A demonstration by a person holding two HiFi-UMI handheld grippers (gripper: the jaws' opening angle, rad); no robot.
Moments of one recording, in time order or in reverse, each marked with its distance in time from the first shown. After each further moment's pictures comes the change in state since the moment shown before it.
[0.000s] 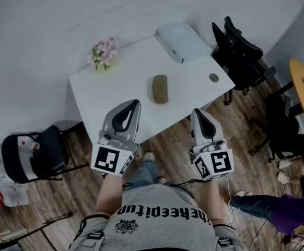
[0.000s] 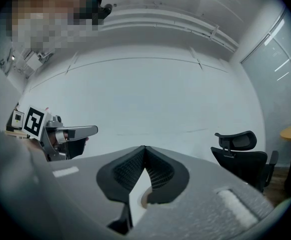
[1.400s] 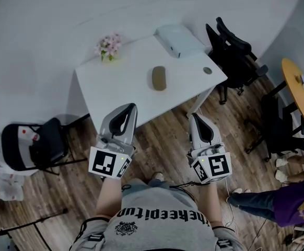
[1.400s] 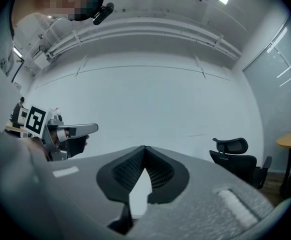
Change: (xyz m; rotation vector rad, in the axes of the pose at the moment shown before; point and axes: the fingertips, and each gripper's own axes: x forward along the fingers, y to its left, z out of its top) left arm -0.111 -0.061 0.038 -0.004 -0.063 0.028; right arm -0.112 0.064 0.014 -0.044 -0.026 0.018
